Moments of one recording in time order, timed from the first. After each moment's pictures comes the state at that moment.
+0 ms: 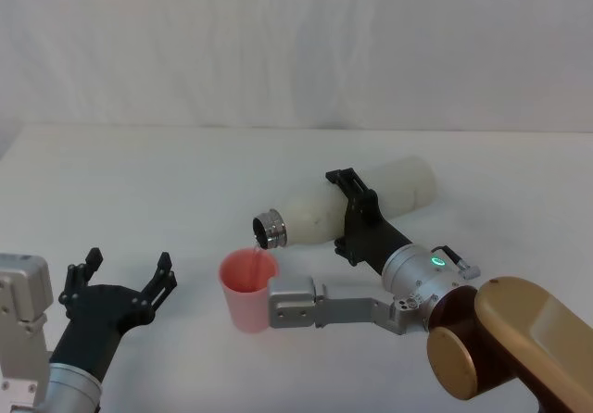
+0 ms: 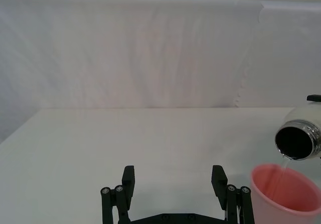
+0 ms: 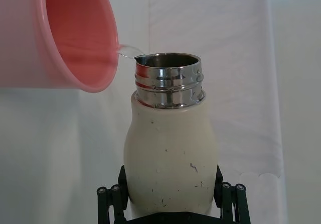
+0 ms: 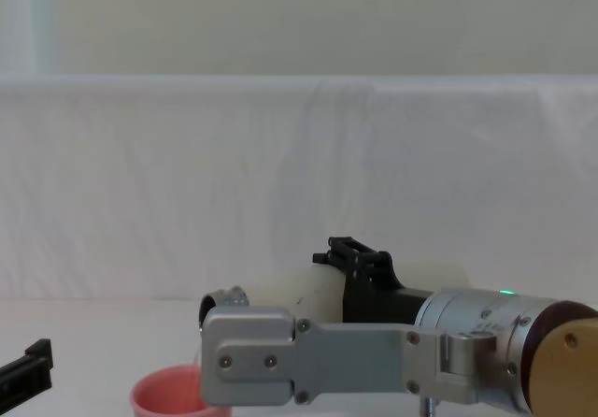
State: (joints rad) left arm 0.27 0.24 0.04 -1.85 -0.25 -0.02 -0.02; right arm 0.41 0.25 -0.72 -1.49 -1.04 0.18 0.21
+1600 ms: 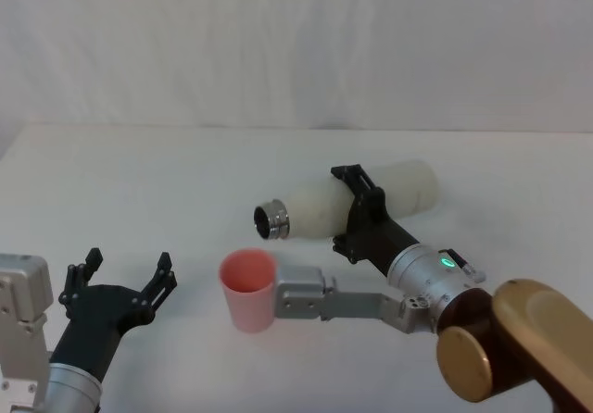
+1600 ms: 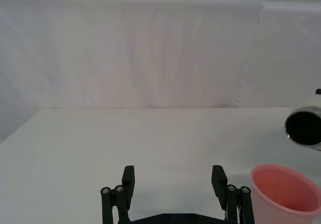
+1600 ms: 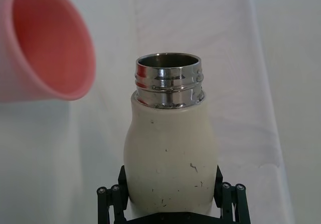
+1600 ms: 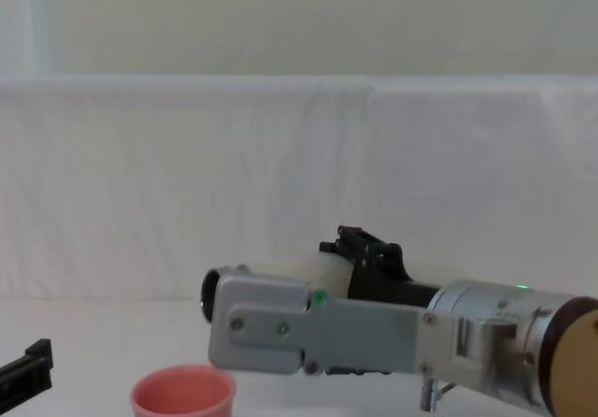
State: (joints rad) left arm 0.27 0.24 0.04 -1.85 -0.25 -0.02 -0.02; right arm 0.37 0.24 -0.68 -1.52 -0.98 0.16 0.19
